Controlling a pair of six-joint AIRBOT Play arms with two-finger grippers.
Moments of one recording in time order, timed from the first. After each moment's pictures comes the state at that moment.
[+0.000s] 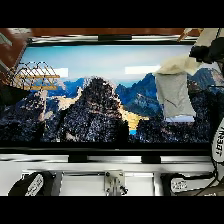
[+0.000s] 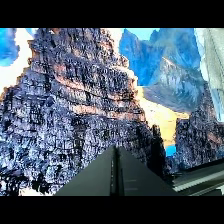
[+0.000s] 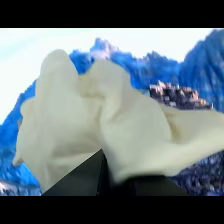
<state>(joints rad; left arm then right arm) 0.37 -0.81 1.17 0.75 -1.38 -1.24 -0.13 -1.59 1.89 1.44 -1.13 -1.48</state>
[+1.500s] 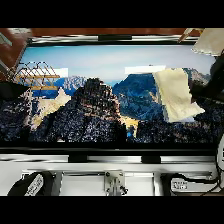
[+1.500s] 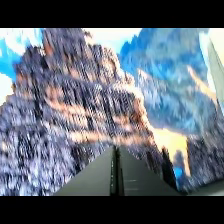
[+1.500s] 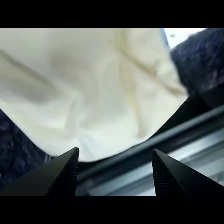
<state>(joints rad) 0.35 -0.82 1.17 0.76 -1.28 -1.18 -0.21 -1.50 1.71 1.43 -1.71 -1.36</state>
